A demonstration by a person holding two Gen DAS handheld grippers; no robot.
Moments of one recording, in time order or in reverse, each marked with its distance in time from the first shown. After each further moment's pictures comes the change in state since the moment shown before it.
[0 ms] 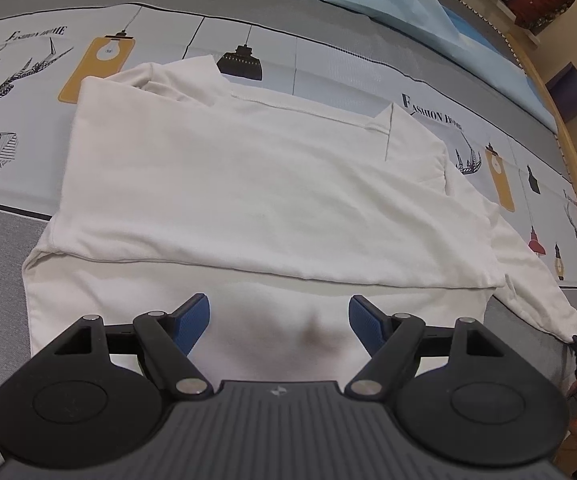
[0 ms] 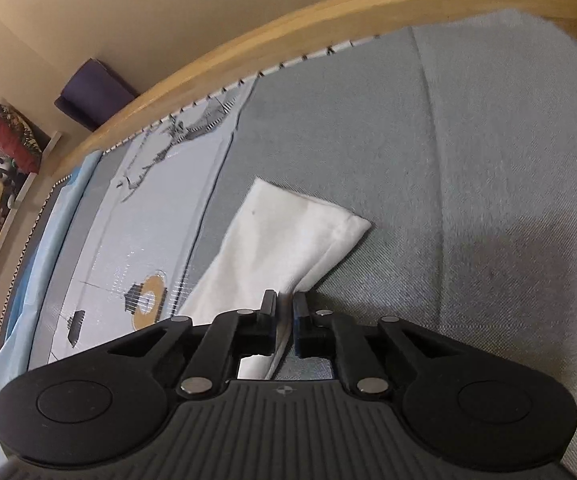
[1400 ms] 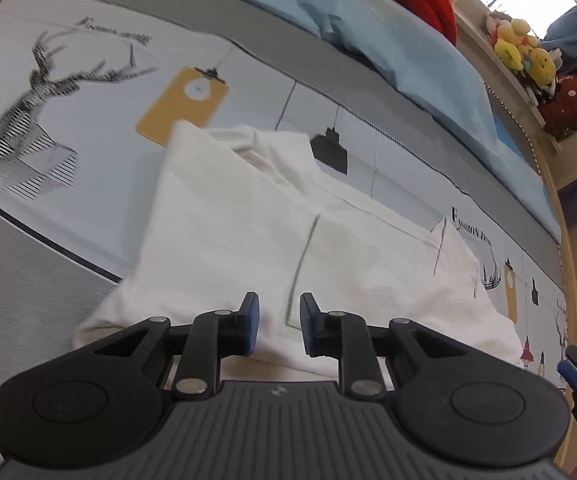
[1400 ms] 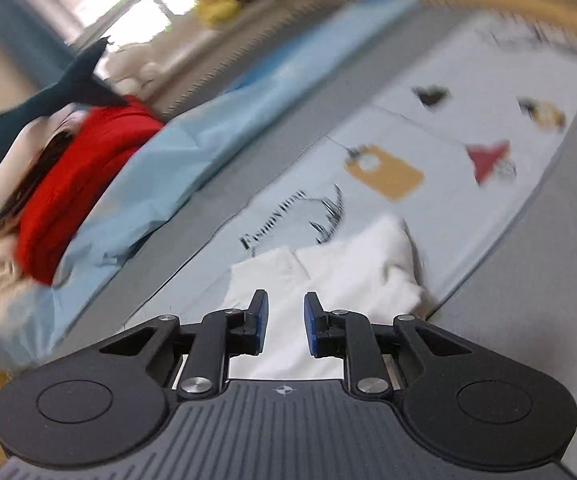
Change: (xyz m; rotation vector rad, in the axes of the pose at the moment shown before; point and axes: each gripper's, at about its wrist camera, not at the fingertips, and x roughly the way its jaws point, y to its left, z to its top) left arm 0.000 0.093 0.039 -0.230 -0.140 -0.062; right arm -0.149 0.251 -0.217 -0.500 0.378 0.376
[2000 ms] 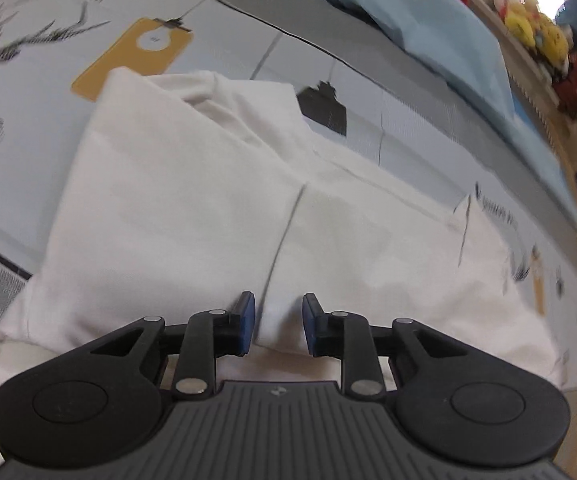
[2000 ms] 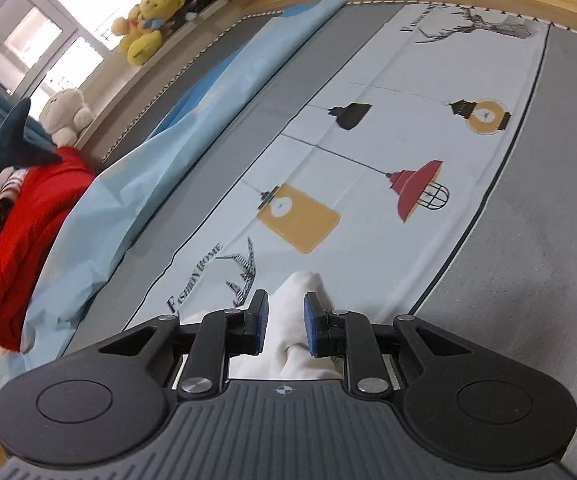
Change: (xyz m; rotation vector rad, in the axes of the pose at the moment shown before) left arm 0.076 -0.026 -0.003 0.059 0.043 0.048; right arm 0.022 -0.071 0.042 0.133 -0.045 -0.092
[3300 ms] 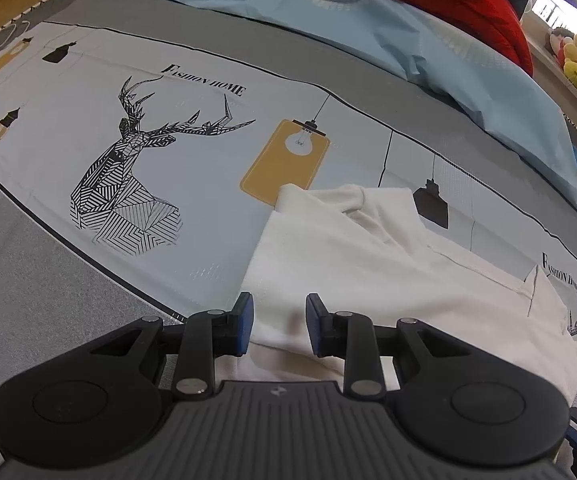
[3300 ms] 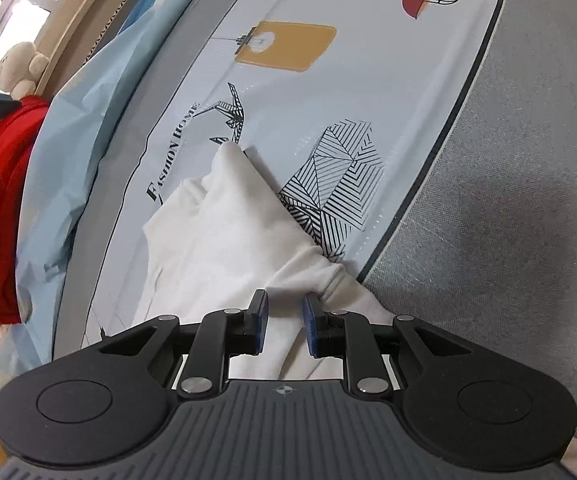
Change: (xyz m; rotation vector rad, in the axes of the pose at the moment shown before) left arm -0.081 0.057 0.021 -0.078 -0.150 0.238; right arm 0.065 0.016 -0.086 0.157 0.271 -0.018
